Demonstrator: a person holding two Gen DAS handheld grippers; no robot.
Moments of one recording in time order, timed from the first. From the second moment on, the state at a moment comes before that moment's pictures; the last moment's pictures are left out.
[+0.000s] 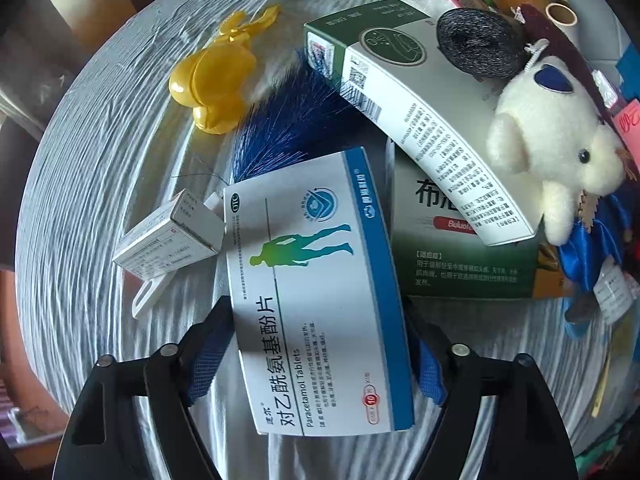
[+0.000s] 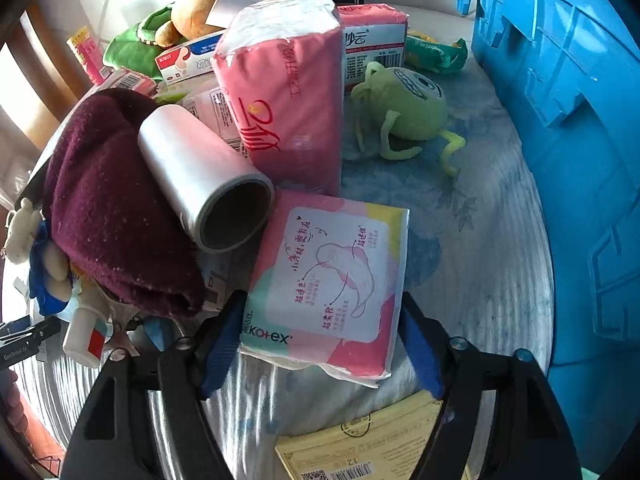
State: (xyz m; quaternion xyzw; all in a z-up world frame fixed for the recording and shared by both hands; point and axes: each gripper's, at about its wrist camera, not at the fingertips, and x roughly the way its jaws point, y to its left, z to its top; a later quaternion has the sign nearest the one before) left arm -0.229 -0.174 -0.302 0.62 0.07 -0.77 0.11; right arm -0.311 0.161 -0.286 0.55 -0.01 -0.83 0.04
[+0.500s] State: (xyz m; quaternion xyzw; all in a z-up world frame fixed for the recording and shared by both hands) left arm -0.219 -0.171 -0.263 0.58 0.05 -0.80 0.11; right arm -0.293 0.154 -0.274 0.55 0.01 -0.84 0.03
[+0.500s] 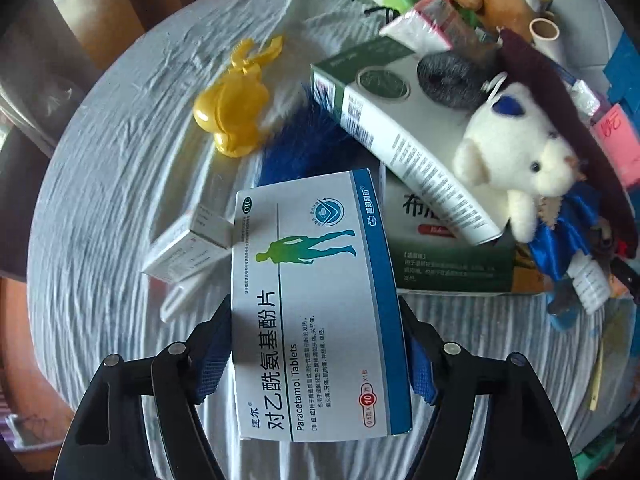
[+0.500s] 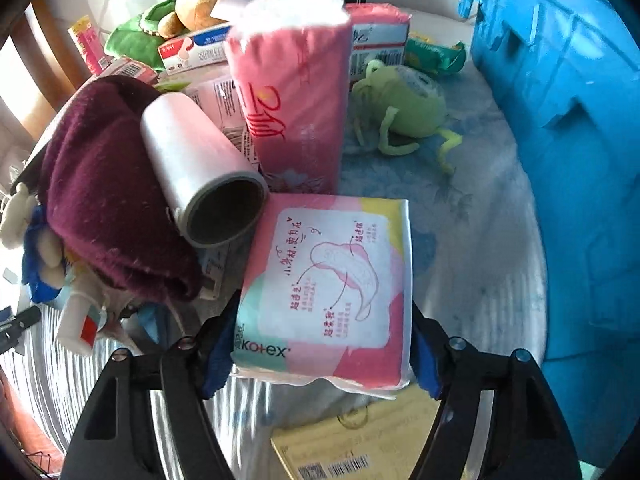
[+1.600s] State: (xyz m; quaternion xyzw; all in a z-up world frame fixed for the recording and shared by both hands) left arm -0.195 -0.227 -0.085 0.36 0.00 -0.93 0.07; right arm -0.210 0.055 -0.052 0.31 0.09 -0.94 0.08
